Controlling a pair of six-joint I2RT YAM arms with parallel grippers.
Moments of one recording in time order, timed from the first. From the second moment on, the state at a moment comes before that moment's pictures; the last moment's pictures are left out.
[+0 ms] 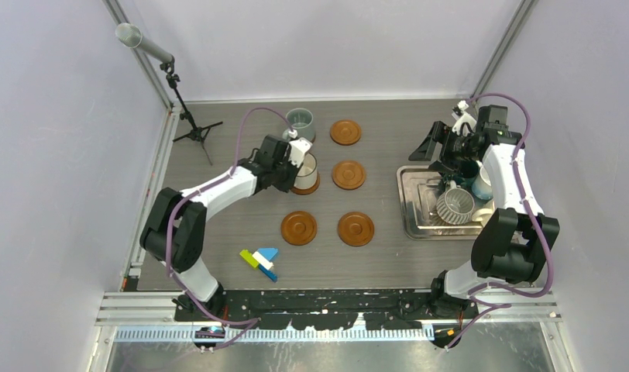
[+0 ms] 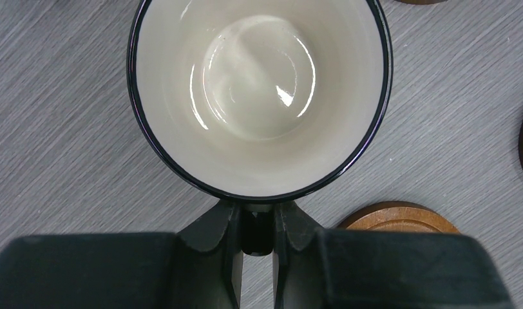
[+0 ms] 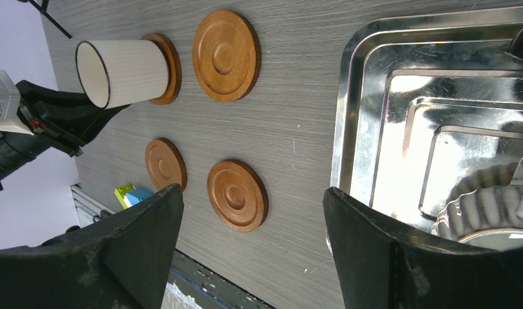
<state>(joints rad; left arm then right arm) -0.51 1.65 1.08 -0.26 0.08 0.17 -0.23 1.51 1.31 -0.82 -0.66 0.13</state>
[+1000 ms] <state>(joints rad) -0.51 1.56 1.21 -0.44 0.11 0.21 -0.23 1.51 1.34 -0.95 -0.55 -0.06</state>
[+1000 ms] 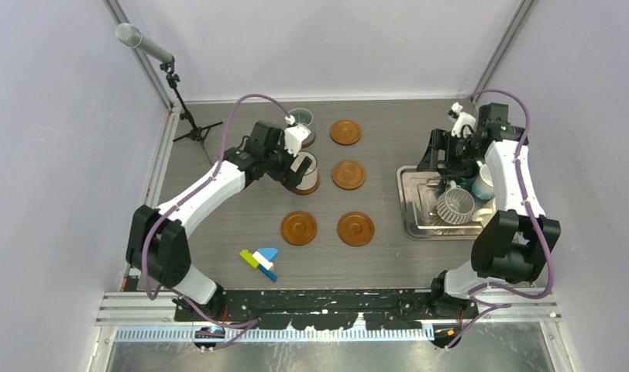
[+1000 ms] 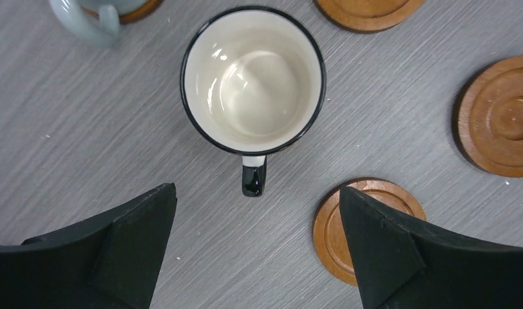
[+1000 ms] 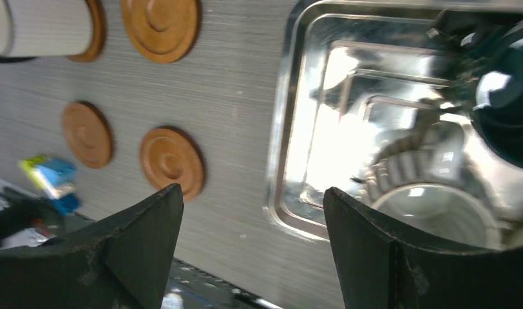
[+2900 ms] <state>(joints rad) -0.51 1.54 1.34 -0.72 0.34 0.28 -0.02 2.06 1.72 -1.06 0.10 -0.99</state>
